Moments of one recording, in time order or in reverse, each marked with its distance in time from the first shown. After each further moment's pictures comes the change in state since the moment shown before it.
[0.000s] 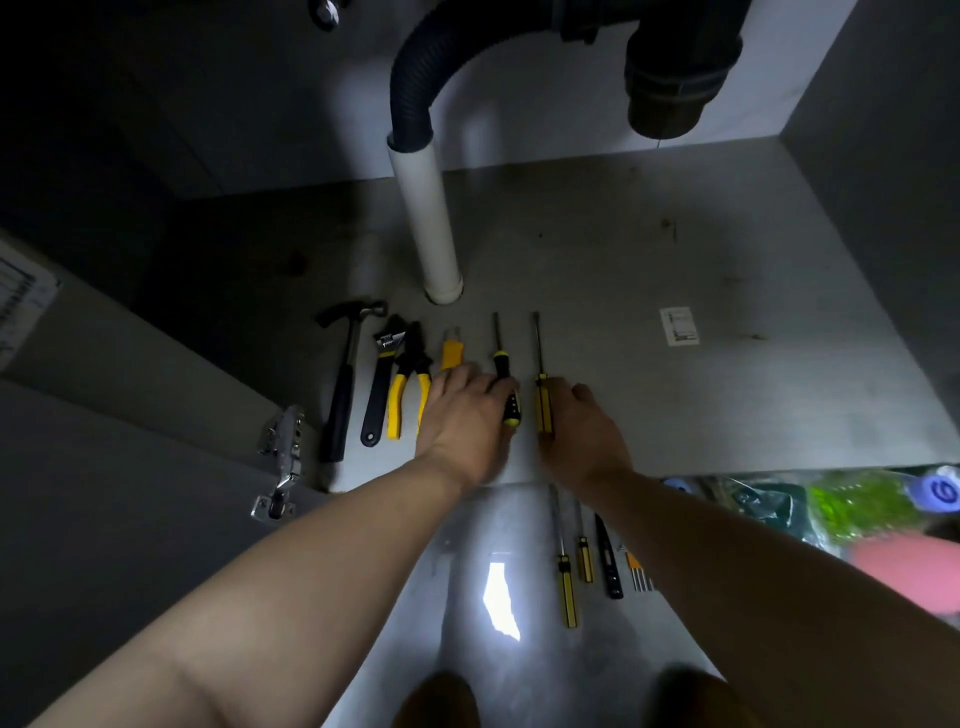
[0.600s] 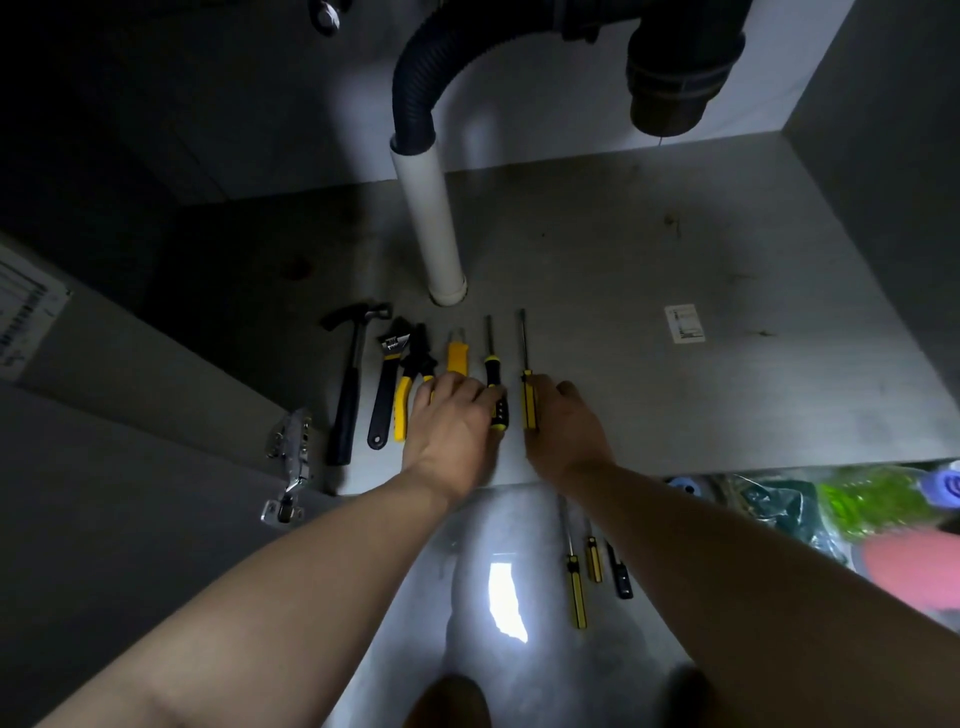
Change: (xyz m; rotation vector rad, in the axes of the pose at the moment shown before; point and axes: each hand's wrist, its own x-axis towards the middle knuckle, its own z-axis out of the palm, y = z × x) left_hand -0.016 -0.013 -0.005 0.001 0.006 -0.063; right_hand 0.011 -0.016 0.018 0.070 0.023 -0.004
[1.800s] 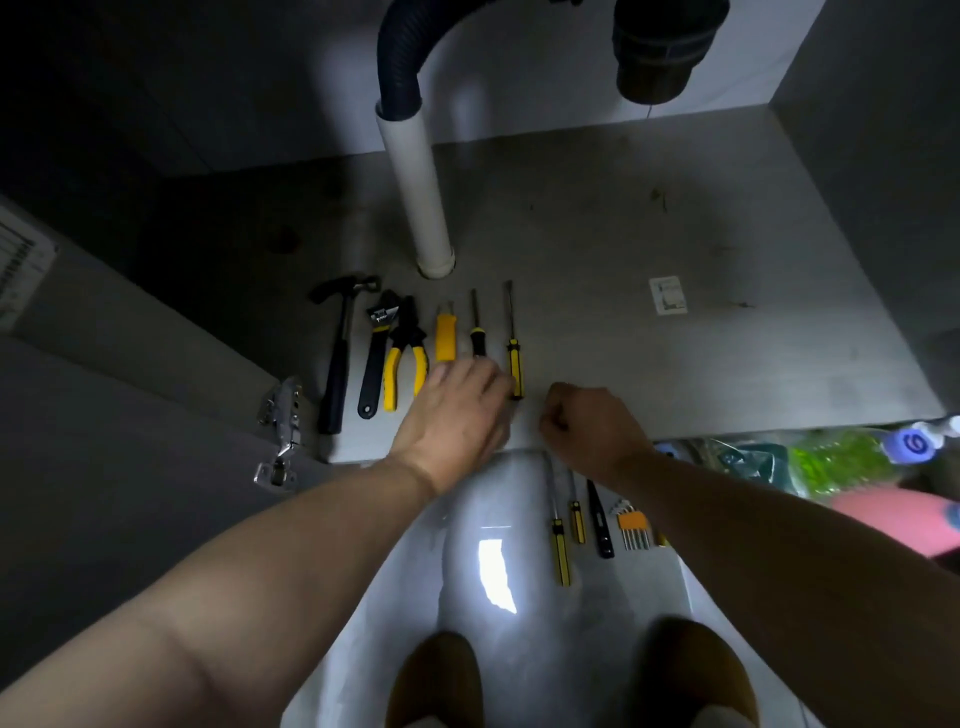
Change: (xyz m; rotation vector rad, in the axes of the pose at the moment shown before) left_hand -0.025 0.011 -0.011 0.053 0.169 0.345; right_hand -0.031 0.042 -0.030 -0.162 -0.074 -0.145
